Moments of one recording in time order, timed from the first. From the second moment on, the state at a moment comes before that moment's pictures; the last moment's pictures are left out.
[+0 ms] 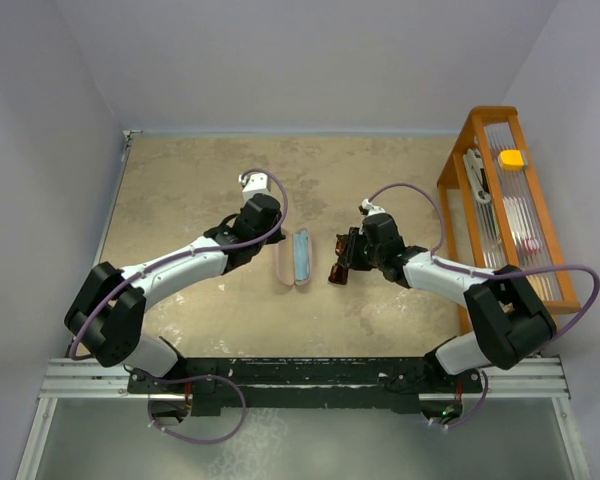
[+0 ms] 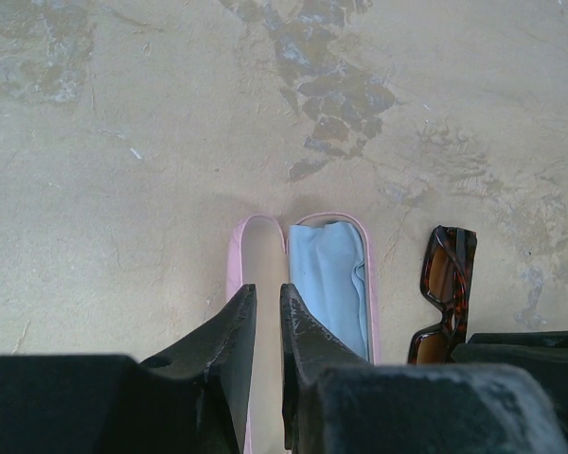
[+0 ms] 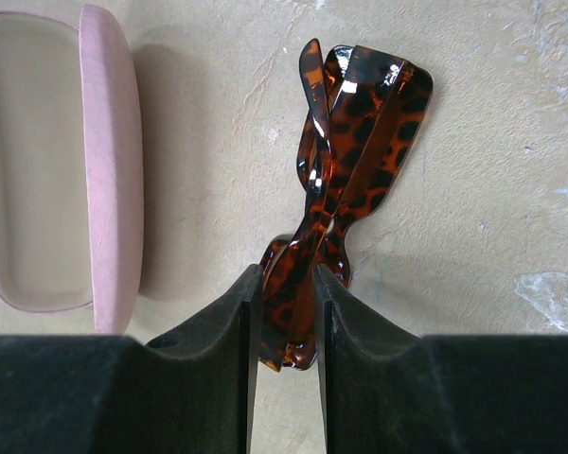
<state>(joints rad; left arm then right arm) -0.69 1.49 0.96 -0.11 -0.40 -0.64 0.52 1.45 0.66 0.02 -0.04 0.55</state>
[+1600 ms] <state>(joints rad) -0.69 1.49 0.95 -0.08 -0.35 -0.65 0.52 1.58 0.71 0.13 -0.01 0.61</state>
